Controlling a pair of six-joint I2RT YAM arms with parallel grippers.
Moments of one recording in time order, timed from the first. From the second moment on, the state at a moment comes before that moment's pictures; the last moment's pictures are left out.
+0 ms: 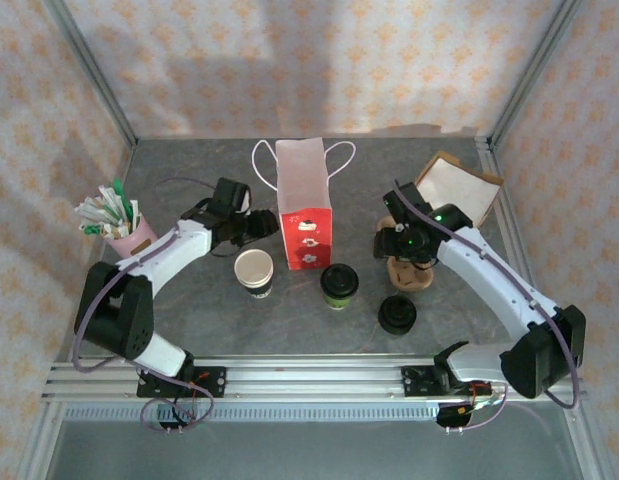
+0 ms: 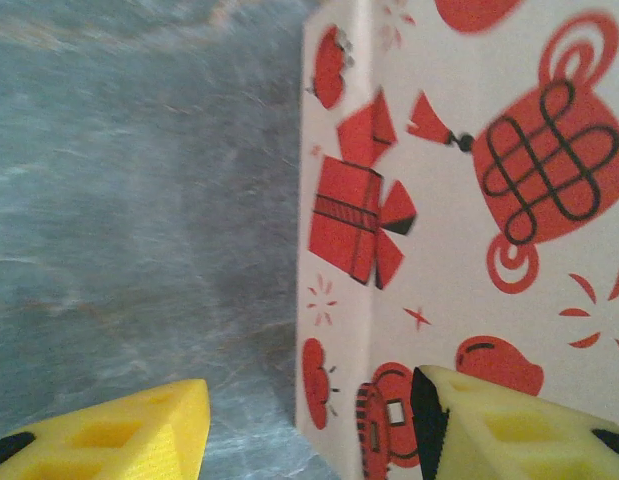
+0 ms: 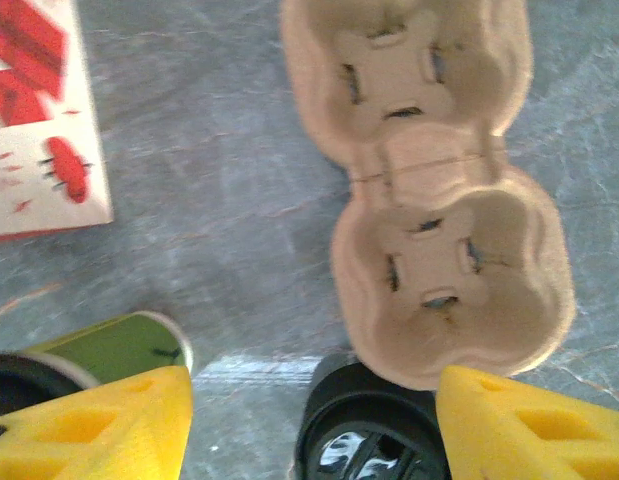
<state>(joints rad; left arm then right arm) -0.32 1.54 1.03 -0.43 0.23 -0.66 0.46 1.29 1.16 -1.09 0.08 0.52</state>
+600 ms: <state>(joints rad) -0.44 1.70 1.14 -0.41 0.23 -0.66 0.30 1.45 1.13 -1.01 0.07 0.44</state>
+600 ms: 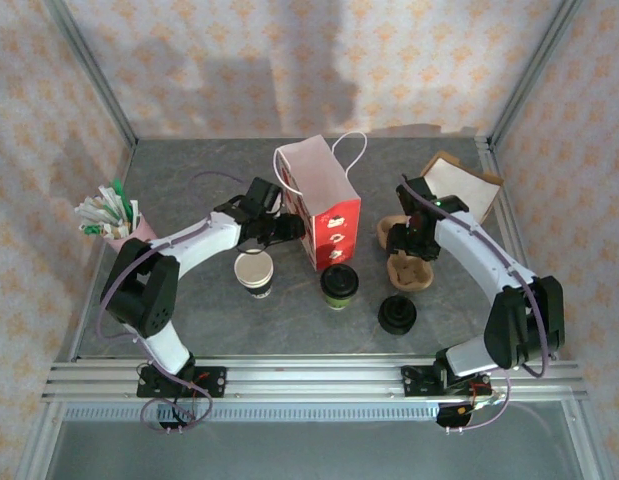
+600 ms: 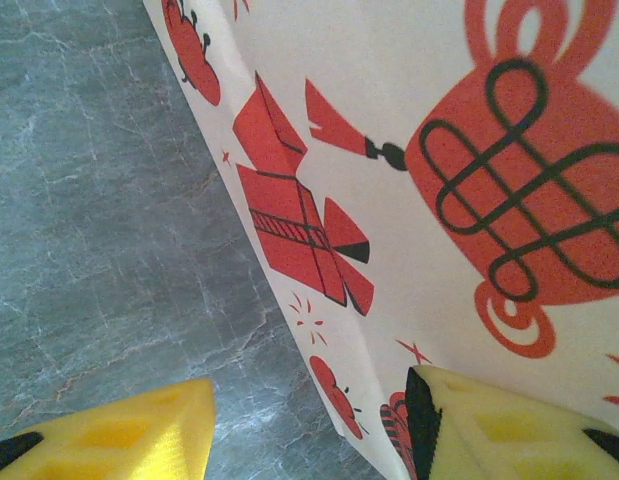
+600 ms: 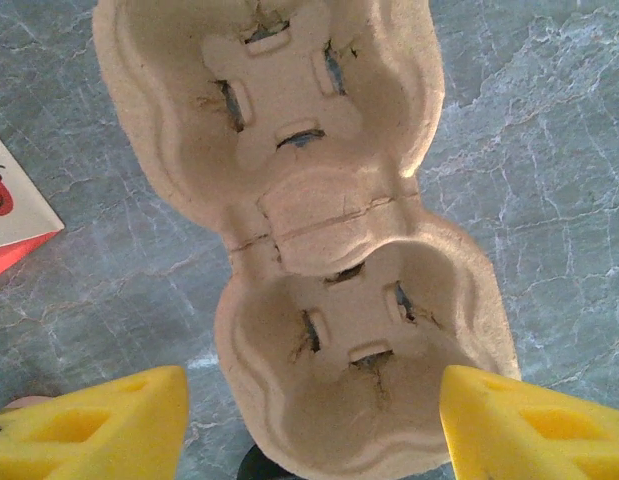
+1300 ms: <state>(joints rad) -0.27 1.78 1.28 -0.44 0.23 -0.64 0.23 1.61 1.20 -0.98 0.02 0.36</state>
